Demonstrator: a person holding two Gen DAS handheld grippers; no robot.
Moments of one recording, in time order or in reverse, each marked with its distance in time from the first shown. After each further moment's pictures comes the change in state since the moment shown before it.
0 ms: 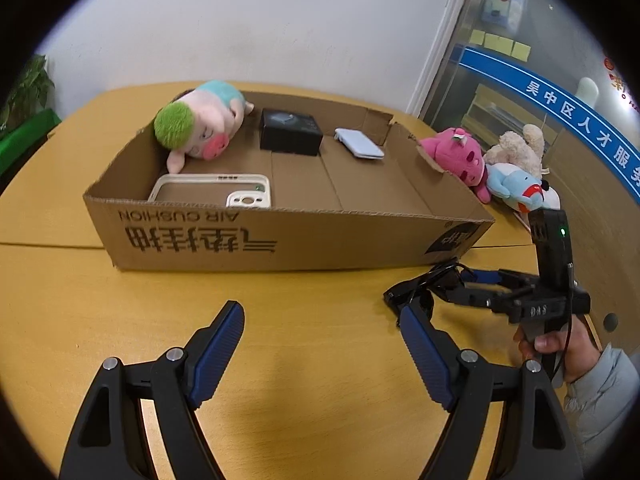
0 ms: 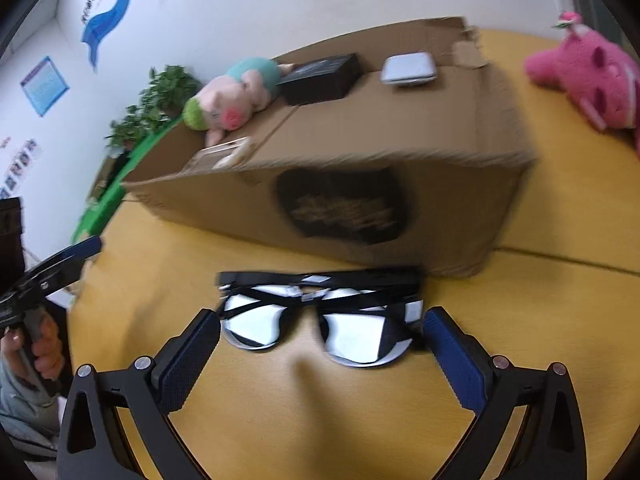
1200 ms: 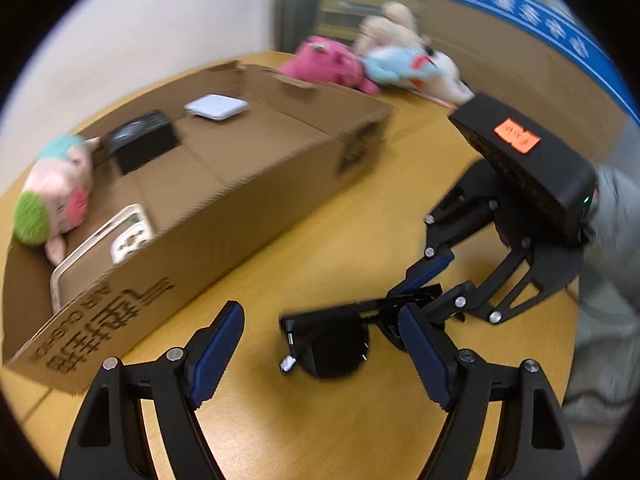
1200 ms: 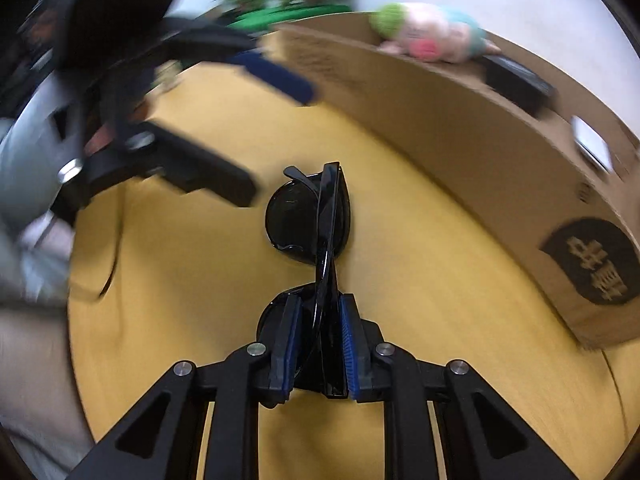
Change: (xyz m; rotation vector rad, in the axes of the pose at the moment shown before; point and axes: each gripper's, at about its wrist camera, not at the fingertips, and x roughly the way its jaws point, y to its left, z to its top) left arm 0.047 -0.035 0.007 0.595 0.234 -0.278; right arm 0.023 0.120 -0.035 -0.624 0.268 0.071
